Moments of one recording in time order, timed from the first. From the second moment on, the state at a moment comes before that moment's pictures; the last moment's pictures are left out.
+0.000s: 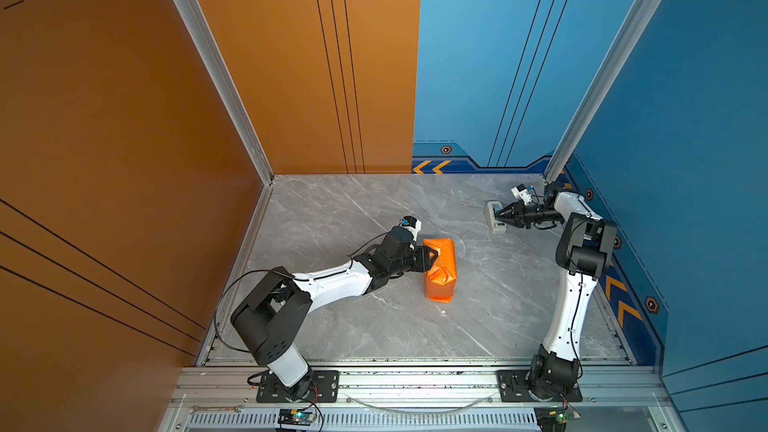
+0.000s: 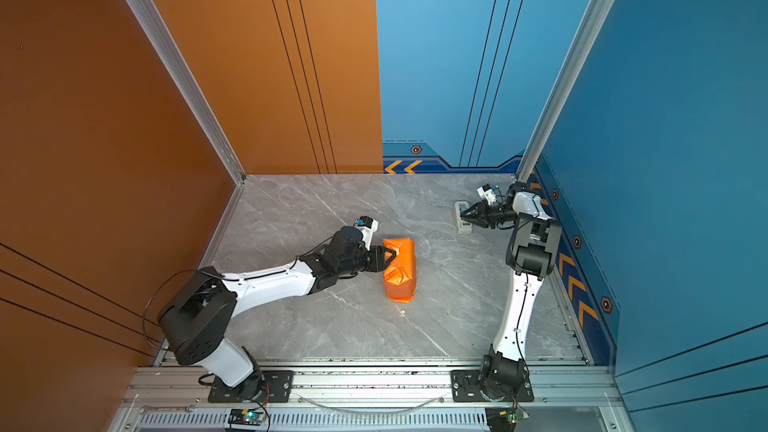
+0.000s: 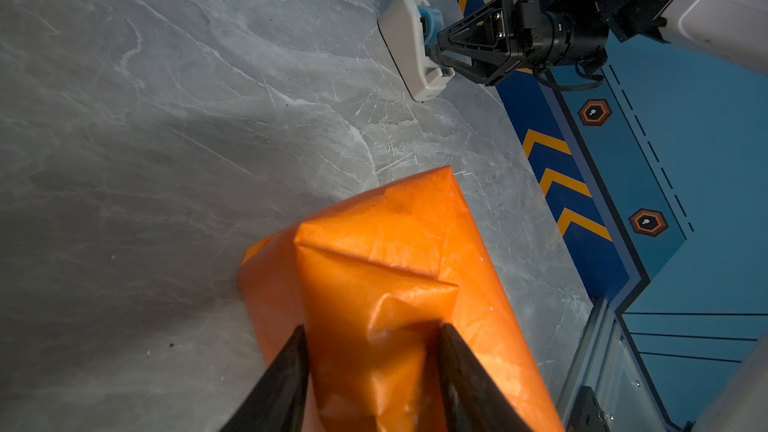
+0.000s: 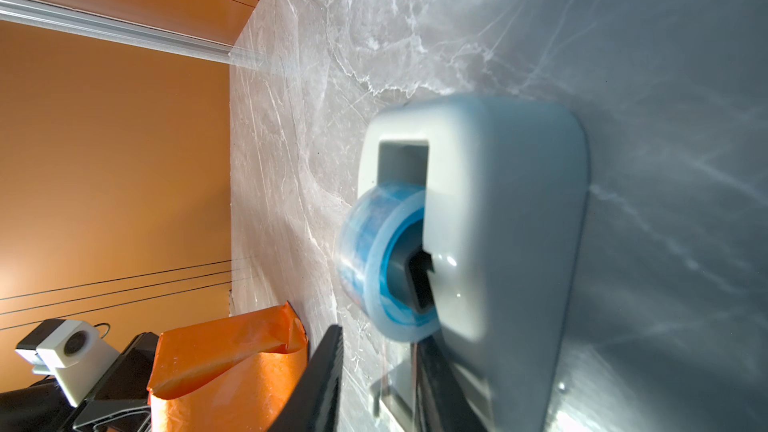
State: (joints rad) left arm -0.77 1.63 0.93 0.14 0.14 -0.67; right arm -0.30 2.46 1.99 -1.03 -1.03 -0.20
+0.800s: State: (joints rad) left arm -0.77 1.63 0.93 0.14 0.13 -0.67; right arm -0.32 2.49 2.01 -1.05 -1.12 -0.21
